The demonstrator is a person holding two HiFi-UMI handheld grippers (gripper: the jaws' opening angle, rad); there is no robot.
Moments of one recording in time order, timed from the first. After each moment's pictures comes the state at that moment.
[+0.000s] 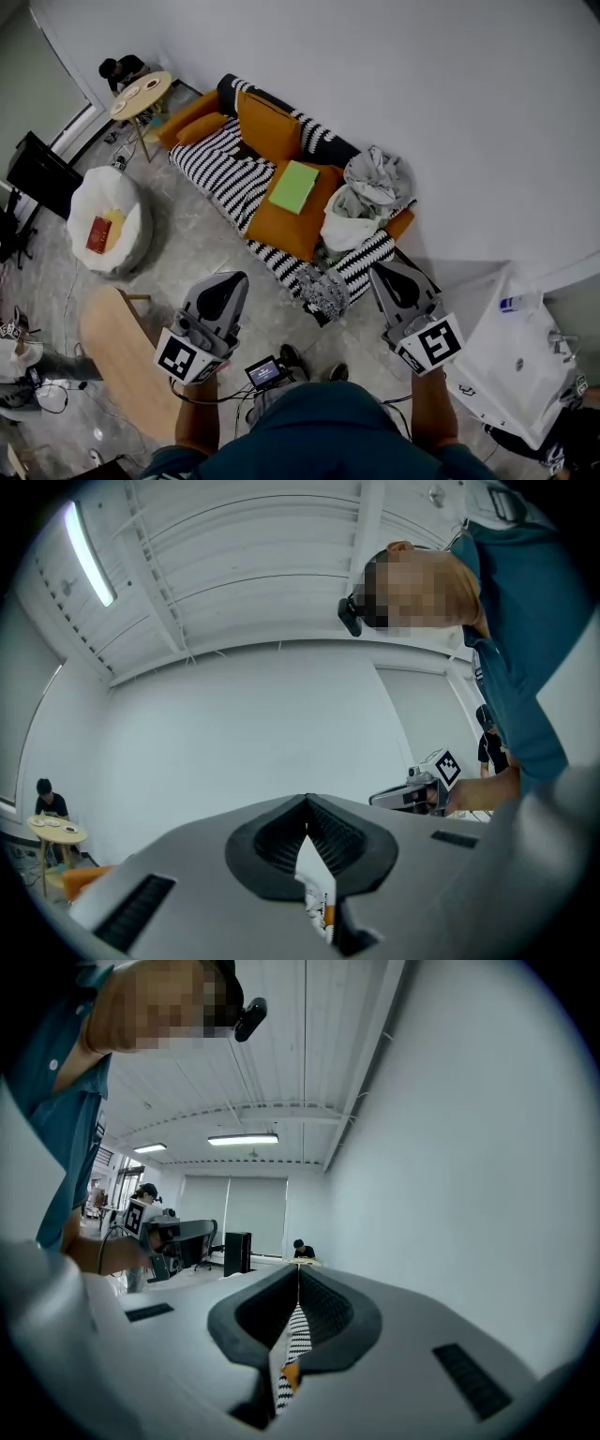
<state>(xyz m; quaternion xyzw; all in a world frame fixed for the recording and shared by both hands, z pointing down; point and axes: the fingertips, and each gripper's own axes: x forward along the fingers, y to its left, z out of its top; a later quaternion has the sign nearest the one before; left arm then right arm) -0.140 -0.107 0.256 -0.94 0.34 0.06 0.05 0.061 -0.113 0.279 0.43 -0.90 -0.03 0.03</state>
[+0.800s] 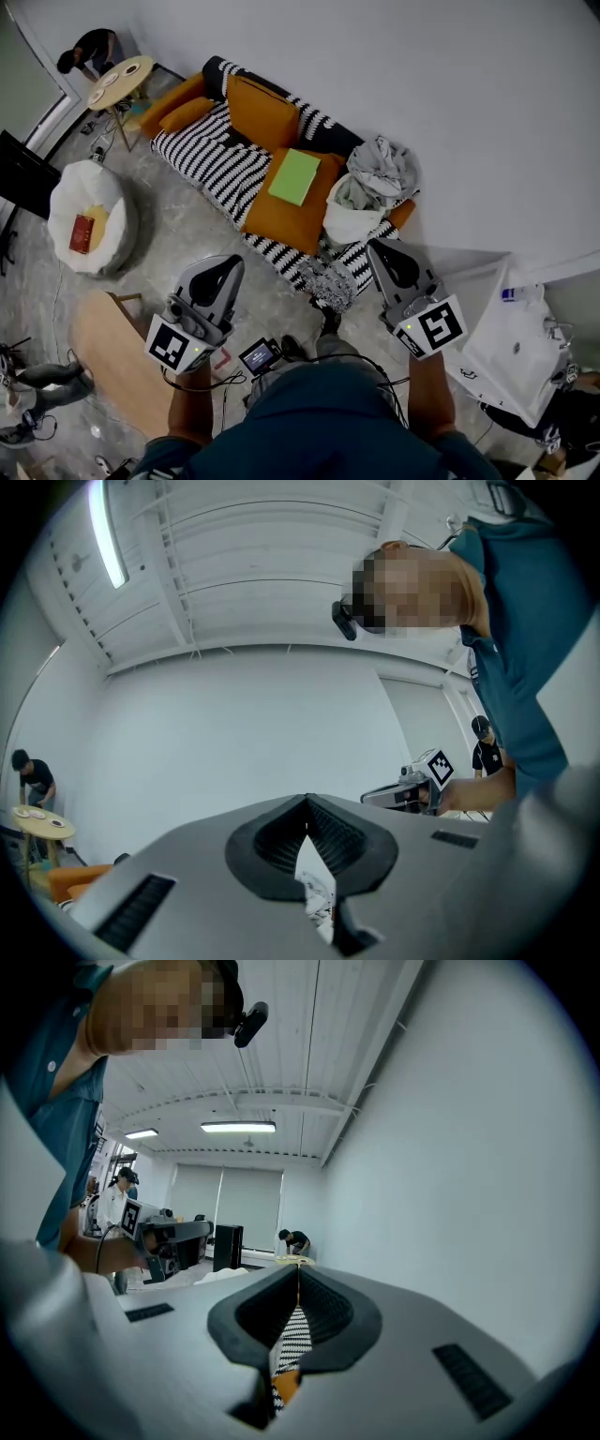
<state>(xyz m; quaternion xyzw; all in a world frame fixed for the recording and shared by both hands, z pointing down) -0.220 -0.193 0.266 -0.95 0.31 0.08 0.04 -0.025 -0.199 0.274 0.45 -0.89 -0.05 0.05</state>
